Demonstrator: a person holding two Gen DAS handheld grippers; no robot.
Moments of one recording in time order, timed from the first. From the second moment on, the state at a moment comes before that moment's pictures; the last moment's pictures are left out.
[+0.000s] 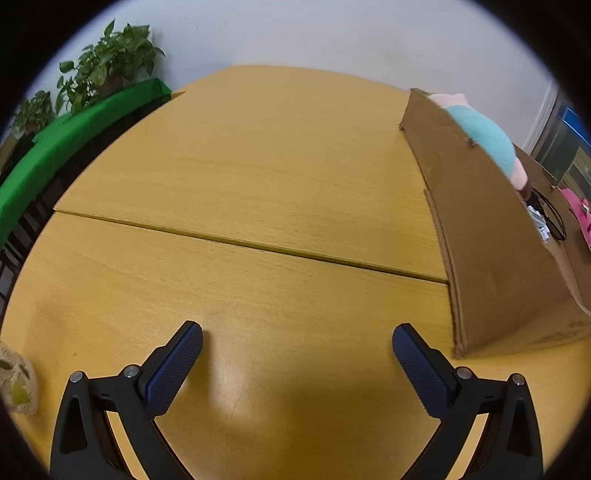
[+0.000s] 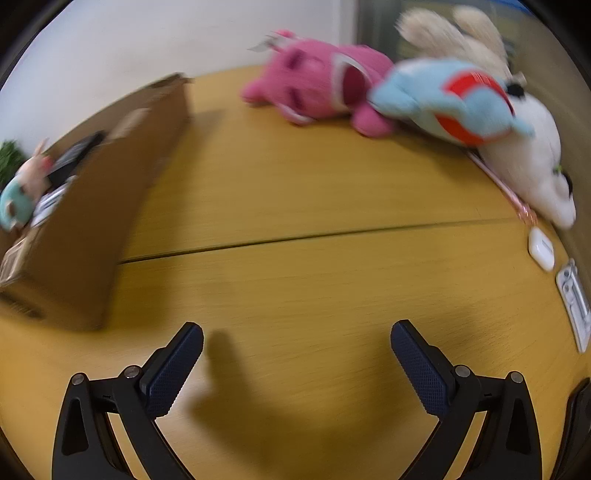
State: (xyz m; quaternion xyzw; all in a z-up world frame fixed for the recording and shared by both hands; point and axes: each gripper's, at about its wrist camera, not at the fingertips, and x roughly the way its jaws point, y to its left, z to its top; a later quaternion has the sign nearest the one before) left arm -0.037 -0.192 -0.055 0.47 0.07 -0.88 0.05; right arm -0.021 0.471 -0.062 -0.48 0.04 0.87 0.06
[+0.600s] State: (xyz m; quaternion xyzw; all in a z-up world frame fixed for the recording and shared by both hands) left arm -0.056 -0.190 -0.060 0.46 0.03 -0.89 0.04; right arm -0.061 0.478 -0.064 -0.46 0.04 0.89 0.06
